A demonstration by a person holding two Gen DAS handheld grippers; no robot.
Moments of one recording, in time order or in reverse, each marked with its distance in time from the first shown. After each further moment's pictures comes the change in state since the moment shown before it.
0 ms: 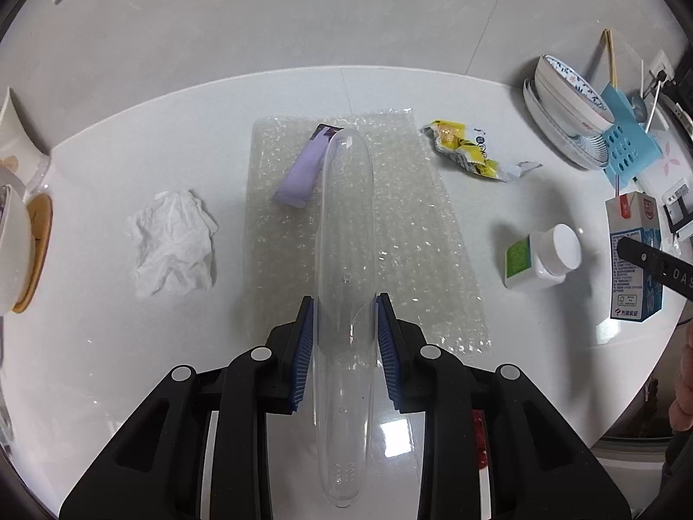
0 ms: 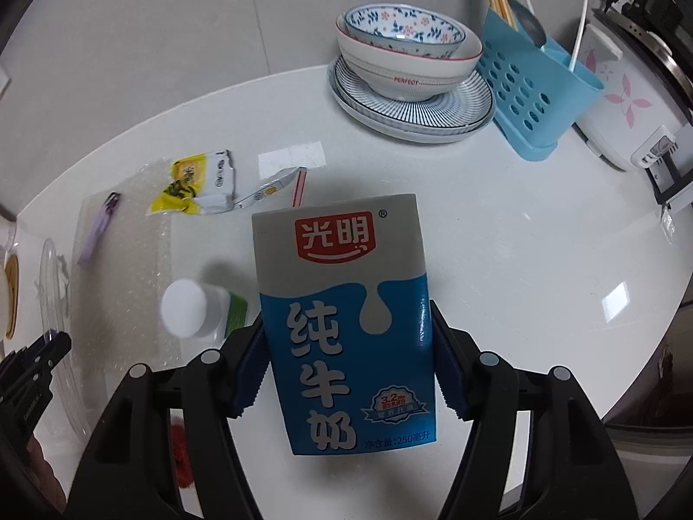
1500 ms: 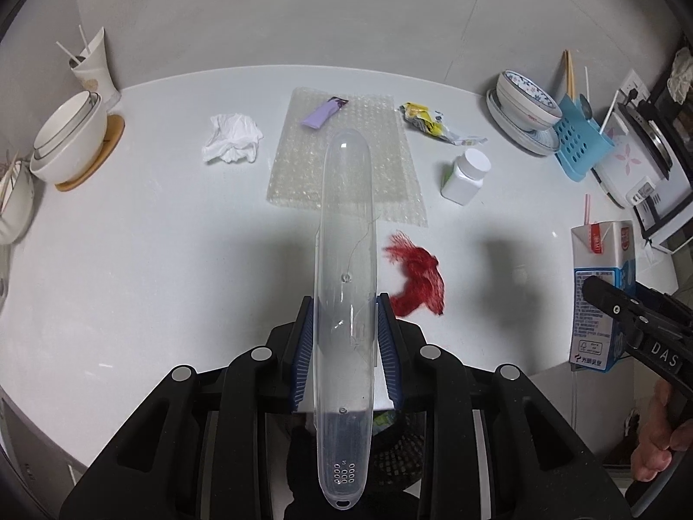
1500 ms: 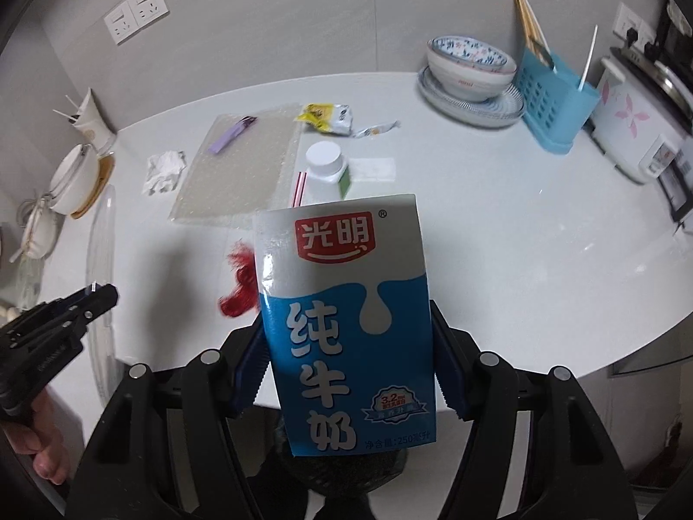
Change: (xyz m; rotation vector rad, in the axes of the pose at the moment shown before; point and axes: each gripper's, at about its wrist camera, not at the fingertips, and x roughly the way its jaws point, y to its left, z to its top) left arm -0.118 -0.028 -0.140 -0.130 -0.069 0.001; right arm -0.113 -0.005 -0.146 -0.195 -0.074 0.199
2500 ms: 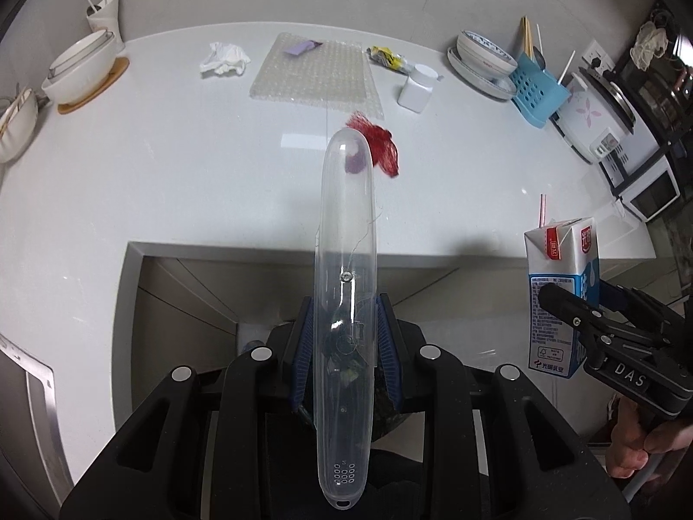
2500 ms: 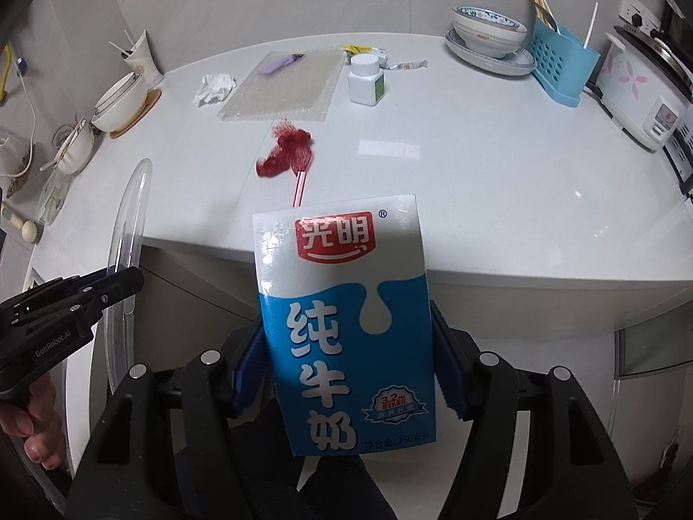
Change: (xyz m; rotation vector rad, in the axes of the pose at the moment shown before) left arm -0.025 -0.019 -0.141 -0.012 0.027 -0.084; right arm -0.025 0.001 -0.140 -0.102 0.018 0.057
